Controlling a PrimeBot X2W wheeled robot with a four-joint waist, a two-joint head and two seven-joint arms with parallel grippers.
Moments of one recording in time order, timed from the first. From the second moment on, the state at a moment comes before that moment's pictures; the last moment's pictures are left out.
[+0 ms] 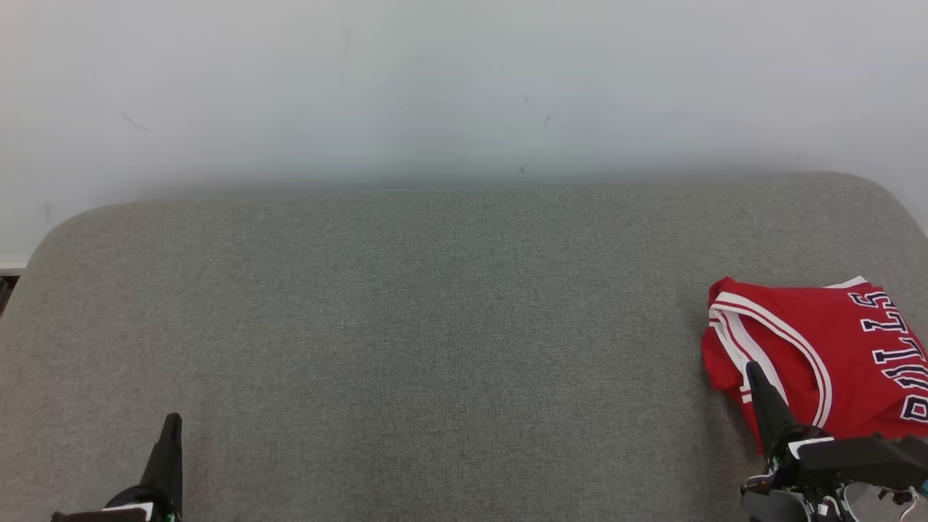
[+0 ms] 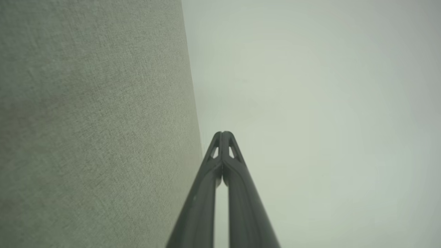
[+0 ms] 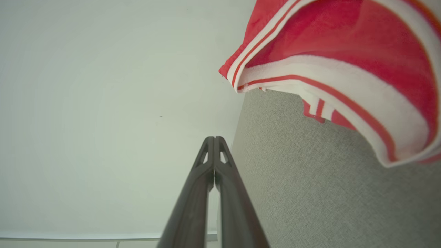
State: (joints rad) left arm -0.06 0.05 0.07 0.28 -1.52 -0.11 0.10; right arm -0.08 -0.04 -0.13 0.29 1.51 0.12 0.10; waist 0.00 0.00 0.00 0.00
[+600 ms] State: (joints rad) left arm -0.09 0.04 0.09 0.30 -1.59 -0.12 0.11; right arm -0.09 -0.04 -0.13 0.30 1.60 0.12 0.11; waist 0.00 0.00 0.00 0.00
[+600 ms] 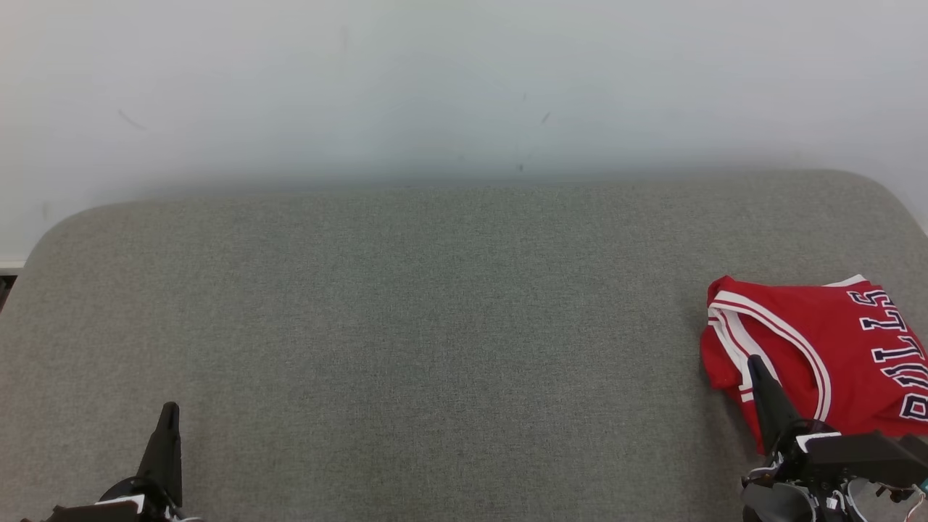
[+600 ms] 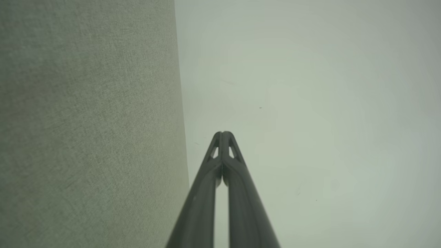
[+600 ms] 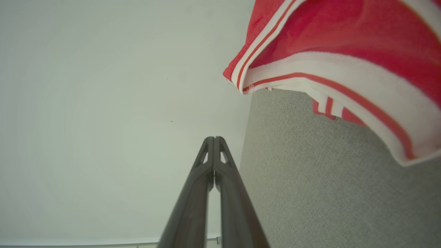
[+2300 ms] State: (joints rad) left arm -0.09 0.04 0.09 0.30 -1.59 -0.12 0.11; right arm -0.09 -0.04 -0.13 0.30 1.60 0.12 0.11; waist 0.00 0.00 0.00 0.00
